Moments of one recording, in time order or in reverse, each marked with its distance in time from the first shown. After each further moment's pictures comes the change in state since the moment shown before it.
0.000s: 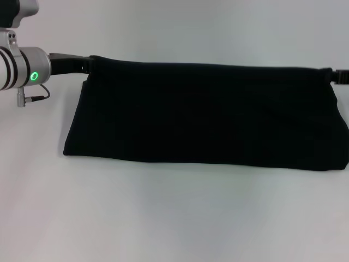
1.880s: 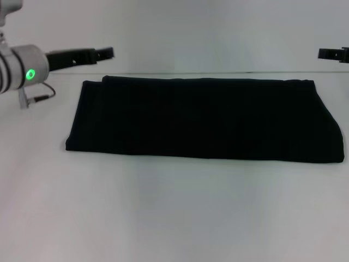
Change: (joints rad) left arm 0.086 -0.048 0.069 0.141 -0.183 0.116 -0.093; right arm 0.011 -0.030 -0.012 -0.004 0.106 -0.019 0.003
